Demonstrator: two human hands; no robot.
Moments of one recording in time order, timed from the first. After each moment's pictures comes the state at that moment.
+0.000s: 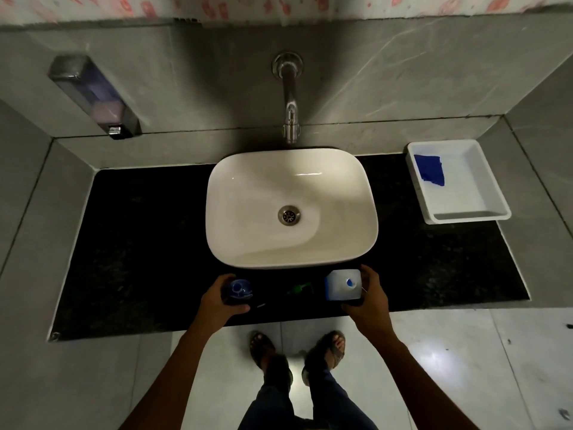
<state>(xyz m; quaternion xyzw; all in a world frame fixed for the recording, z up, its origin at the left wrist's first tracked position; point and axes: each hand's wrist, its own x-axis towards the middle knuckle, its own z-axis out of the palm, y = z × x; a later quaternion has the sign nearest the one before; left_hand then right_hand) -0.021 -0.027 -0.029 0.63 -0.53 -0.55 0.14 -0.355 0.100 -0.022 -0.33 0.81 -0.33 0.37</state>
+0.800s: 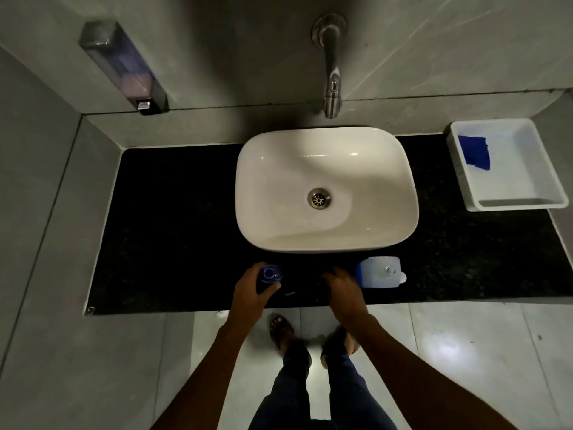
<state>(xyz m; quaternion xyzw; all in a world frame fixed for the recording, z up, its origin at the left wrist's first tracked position) -0.023 -0.008 -0.031 0.61 -0.61 -0.47 0.17 -0.256 0.053 -0.070 -0.61 0.74 -0.05 0.28</state>
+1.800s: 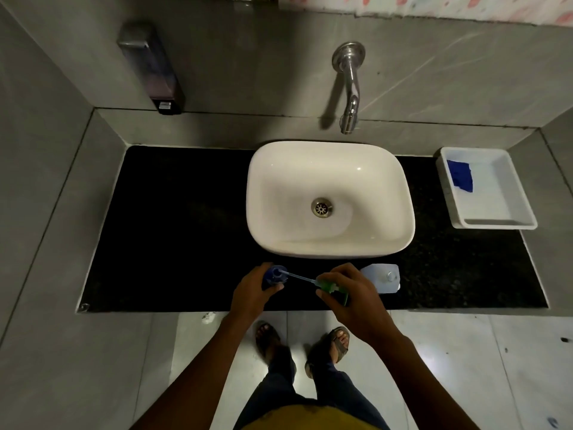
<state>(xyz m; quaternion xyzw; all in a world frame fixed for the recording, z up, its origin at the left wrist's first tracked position) -0.005 -0.023 -0.027 0.59 -0.64 -0.48 0.12 -0.241 0.067 0.052 -0.62 0.68 -0.24 0.31</state>
